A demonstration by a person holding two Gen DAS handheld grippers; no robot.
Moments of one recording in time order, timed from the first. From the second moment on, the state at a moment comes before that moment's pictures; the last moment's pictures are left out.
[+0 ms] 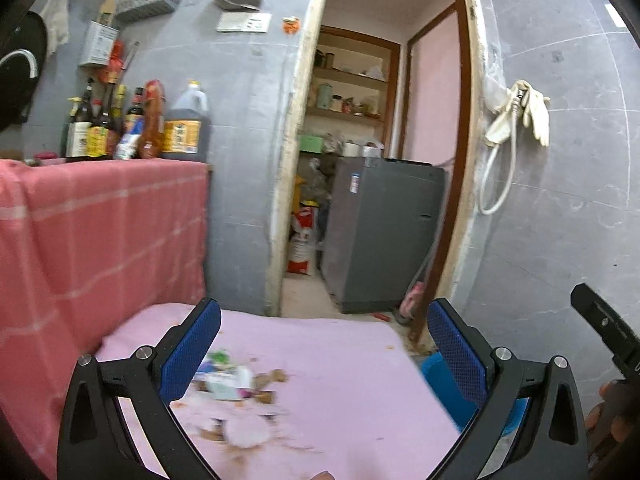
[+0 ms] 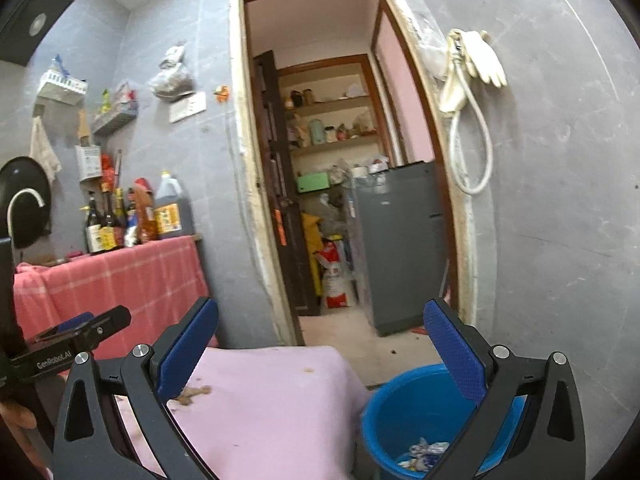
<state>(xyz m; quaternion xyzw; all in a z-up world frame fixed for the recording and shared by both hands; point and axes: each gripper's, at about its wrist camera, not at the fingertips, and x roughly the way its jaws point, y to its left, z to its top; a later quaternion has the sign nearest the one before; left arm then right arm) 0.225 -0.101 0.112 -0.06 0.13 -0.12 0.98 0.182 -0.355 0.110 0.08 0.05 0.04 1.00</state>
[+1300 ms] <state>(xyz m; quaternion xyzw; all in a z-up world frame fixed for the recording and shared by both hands) 0.270 0.030 0.003 -0.06 0.29 -0.03 0.96 0.294 -0.224 0.009 -0.01 0.26 0.18 0.95</state>
